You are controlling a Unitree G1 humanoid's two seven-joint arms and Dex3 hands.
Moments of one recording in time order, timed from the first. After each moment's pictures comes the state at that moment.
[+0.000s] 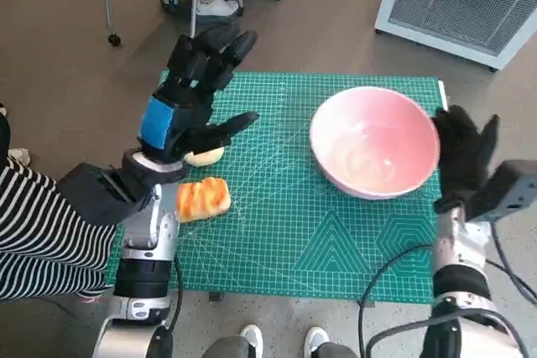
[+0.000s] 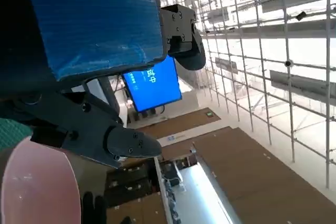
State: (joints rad) left arm -0.57 0.13 0.13 0.30 -0.28 -0.41 -0.44; right arm -0.76 -0.22 -0.39 1.20 0.23 -0.42 0.22
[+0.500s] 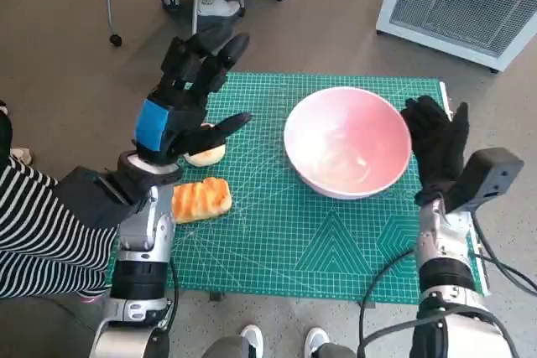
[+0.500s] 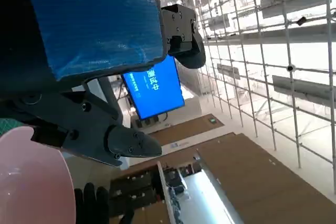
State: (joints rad) left arm -0.56 0.15 0.14 0.30 -0.27 -0.44 -0.42; right arm -0.78 -0.18 -0.31 1.19 0.21 -0.45 0.24
